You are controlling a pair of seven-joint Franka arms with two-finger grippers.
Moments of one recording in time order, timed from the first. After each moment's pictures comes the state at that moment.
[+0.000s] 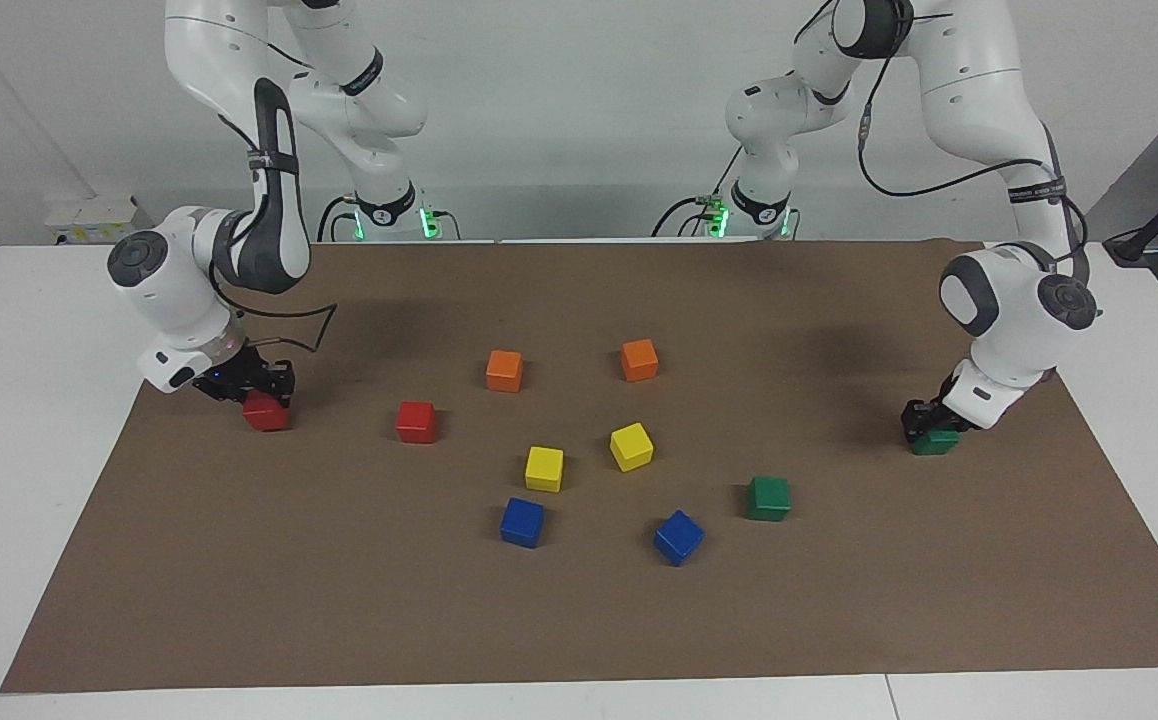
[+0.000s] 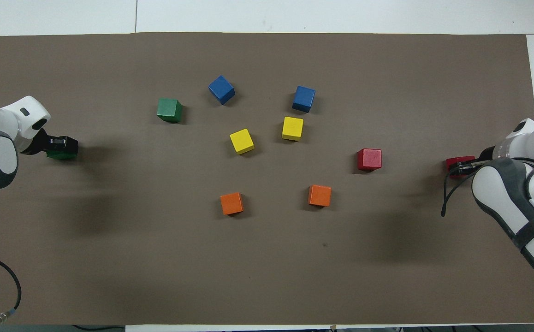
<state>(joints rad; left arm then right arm) 0.23 0.37 -0.08 -1.92 0.05 2.29 0.22 -0.17 0.16 -0.05 -2.19 0.03 2.32 -0.29</state>
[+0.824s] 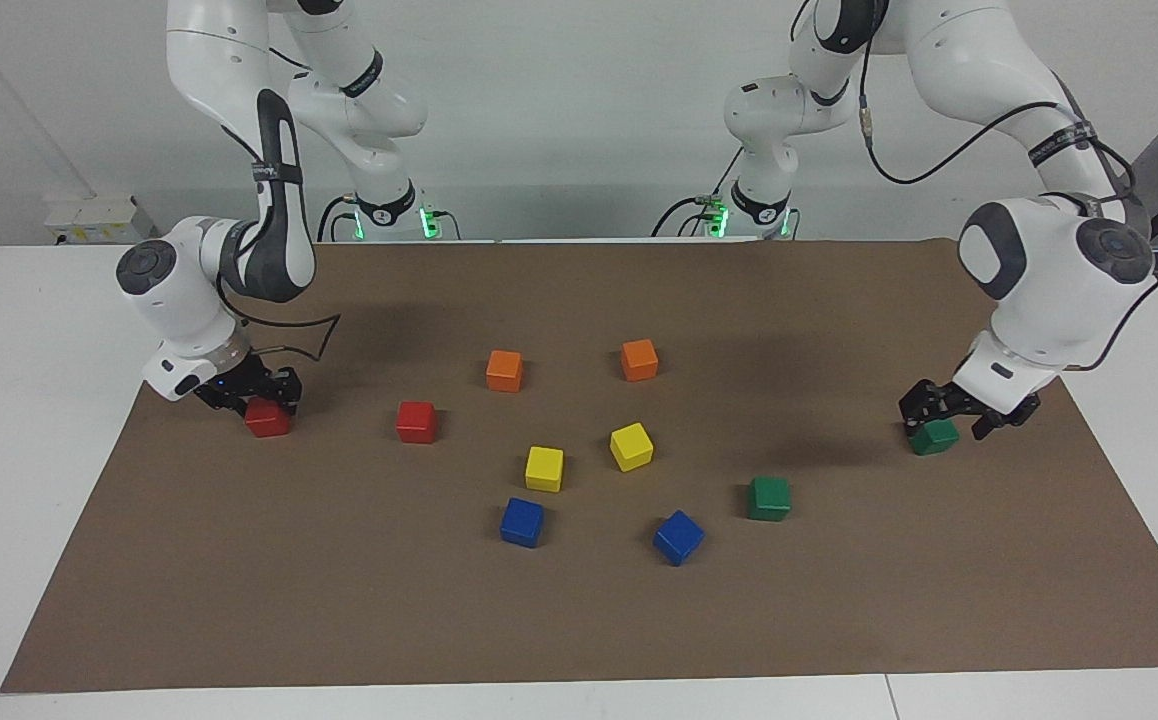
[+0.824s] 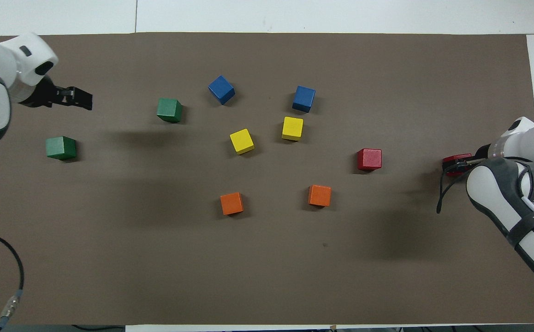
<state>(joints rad) 0.02 0.36 -0.11 -1.56 0.05 1.99 0.05 -0.16 0.18 -0.04 -2.18 0.03 2.35 -0.30</state>
